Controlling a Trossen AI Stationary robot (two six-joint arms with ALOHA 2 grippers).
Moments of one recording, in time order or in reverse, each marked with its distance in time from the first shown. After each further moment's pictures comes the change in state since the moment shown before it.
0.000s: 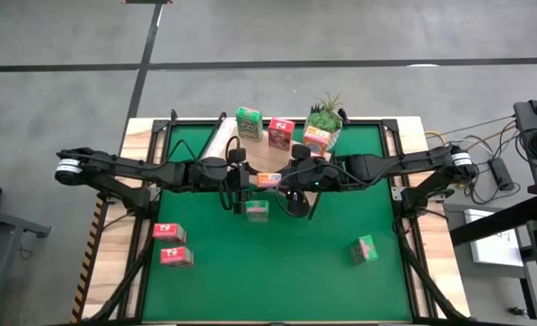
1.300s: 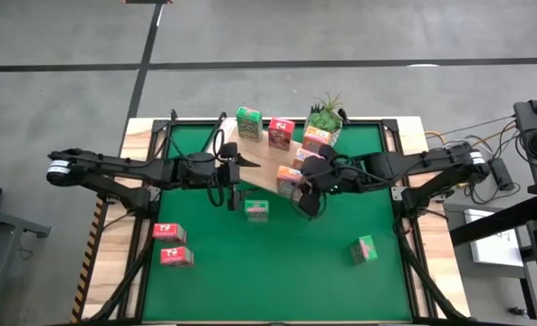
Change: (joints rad) left arm 0.000 -0.101 -0.001 -0.033 -0.007 -0.001; right arm 0.047 -0.118 -0.001 -0.232 0.105 0.437
